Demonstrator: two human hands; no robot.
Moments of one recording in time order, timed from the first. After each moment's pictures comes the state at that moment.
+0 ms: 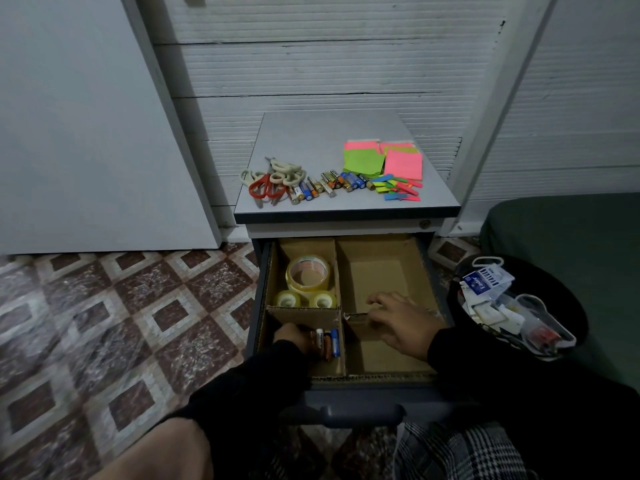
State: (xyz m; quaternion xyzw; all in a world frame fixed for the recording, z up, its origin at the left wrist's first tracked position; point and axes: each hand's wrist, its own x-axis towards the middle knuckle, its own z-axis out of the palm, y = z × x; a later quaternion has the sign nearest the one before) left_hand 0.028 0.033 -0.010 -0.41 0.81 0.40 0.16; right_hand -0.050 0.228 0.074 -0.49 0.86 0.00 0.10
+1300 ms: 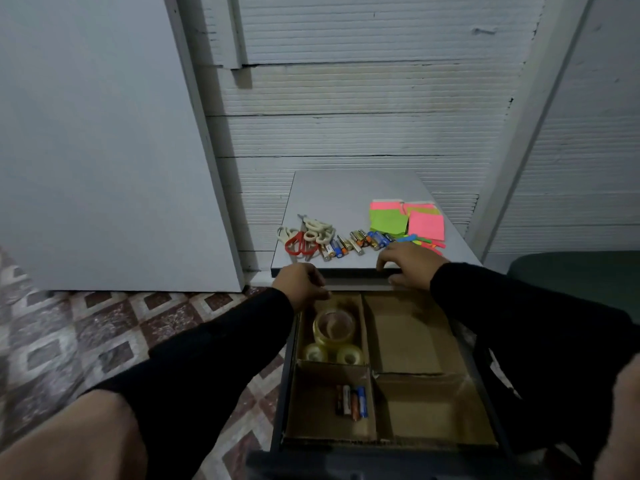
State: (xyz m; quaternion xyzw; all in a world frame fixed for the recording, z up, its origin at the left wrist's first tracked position) left_hand -0.001 -0.033 0.182 -0.20 0.92 0.35 -0.04; right_hand -0.126 0.148 0.210 -0.45 0.89 0.00 0.03
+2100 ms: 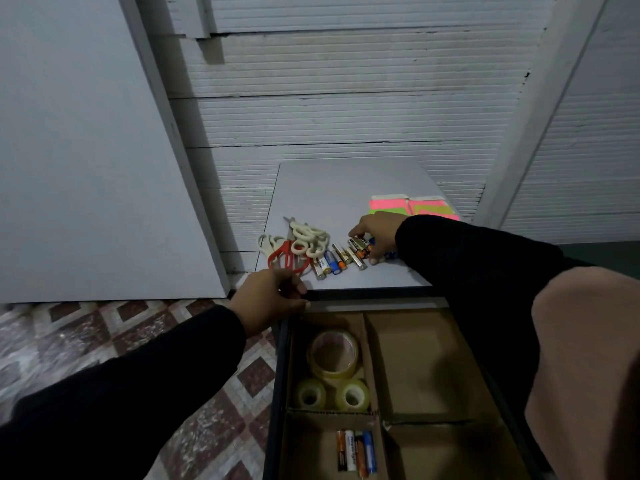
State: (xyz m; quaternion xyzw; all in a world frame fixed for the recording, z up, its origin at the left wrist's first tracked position) left_hand -0.031 -0.086 0.177 -0.13 0.94 0.32 -0.04; right_hand -0.230 0.054 0.214 -0.43 0.89 0.09 0.12
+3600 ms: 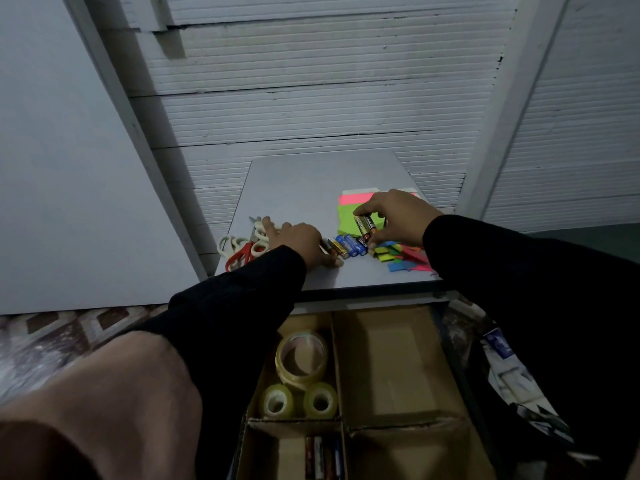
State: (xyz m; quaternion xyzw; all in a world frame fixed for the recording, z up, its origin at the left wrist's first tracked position) left_hand -0.168 -0.026 0.185 -0.19 0.98 -0.02 0.05; right_hand -0.240 0.133 0.224 -0.41 0.91 -0.08 0.00
